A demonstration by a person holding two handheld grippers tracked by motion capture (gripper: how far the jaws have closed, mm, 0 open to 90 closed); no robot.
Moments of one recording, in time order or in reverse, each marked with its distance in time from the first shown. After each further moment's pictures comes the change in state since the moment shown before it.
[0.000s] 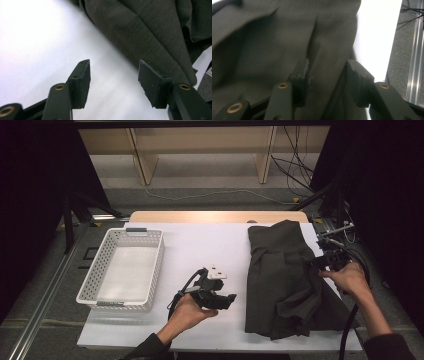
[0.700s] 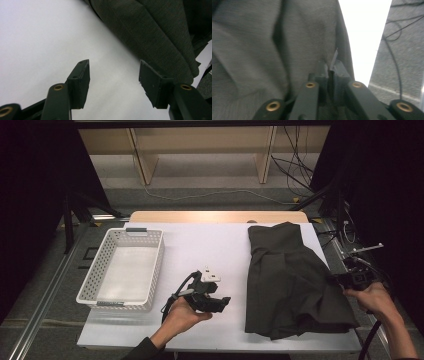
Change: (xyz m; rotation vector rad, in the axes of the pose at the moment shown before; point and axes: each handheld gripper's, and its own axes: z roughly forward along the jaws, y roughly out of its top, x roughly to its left) left arm 0.005 -0.009 -0.005 0.013 0.011 -0.007; right arm -0.054 -0.059 0.003 -0.027 0.107 0.012
